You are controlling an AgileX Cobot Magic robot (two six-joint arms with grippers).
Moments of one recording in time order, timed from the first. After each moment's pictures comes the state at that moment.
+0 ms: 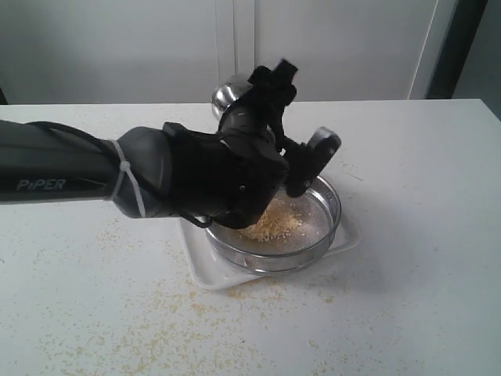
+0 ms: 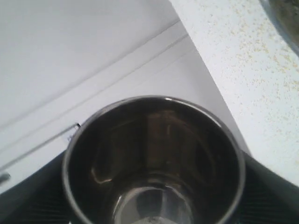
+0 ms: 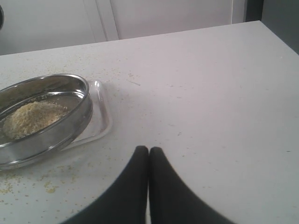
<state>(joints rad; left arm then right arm) -1.00 1.95 -1.39 1.65 0.85 0.00 0.10 0.01 -0.01 0.00 0.34 0.20</state>
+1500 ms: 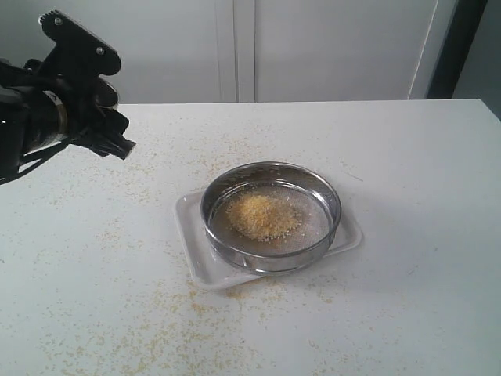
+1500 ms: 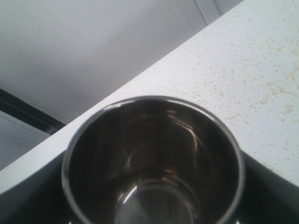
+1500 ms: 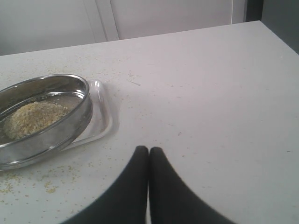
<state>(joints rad) -0.53 1.50 -0.92 1.65 0.46 -1.30 0.10 0.01 -0.01 0.00 0.34 0.20</state>
